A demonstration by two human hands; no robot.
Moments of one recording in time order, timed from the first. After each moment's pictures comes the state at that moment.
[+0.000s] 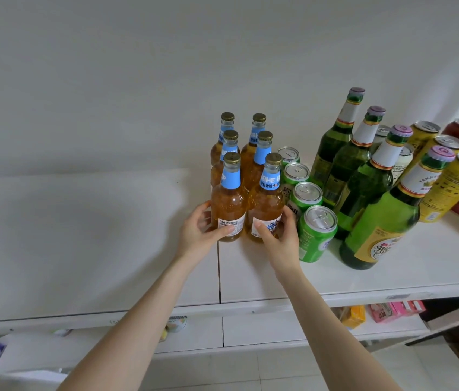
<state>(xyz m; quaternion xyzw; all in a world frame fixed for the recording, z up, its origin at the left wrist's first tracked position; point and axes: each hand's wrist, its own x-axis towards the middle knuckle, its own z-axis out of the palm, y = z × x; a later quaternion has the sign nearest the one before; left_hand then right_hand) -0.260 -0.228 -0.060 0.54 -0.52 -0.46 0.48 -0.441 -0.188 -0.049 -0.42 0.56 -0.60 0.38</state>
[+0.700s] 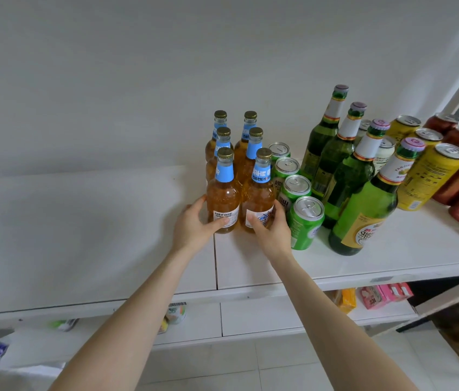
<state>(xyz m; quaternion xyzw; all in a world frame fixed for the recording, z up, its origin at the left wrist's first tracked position) -0.259 -0.219 -0.040 0.63 -0.62 -0.30 0.37 -0.441 -0.181 -0.039 -0.46 0.62 -0.54 0.34</state>
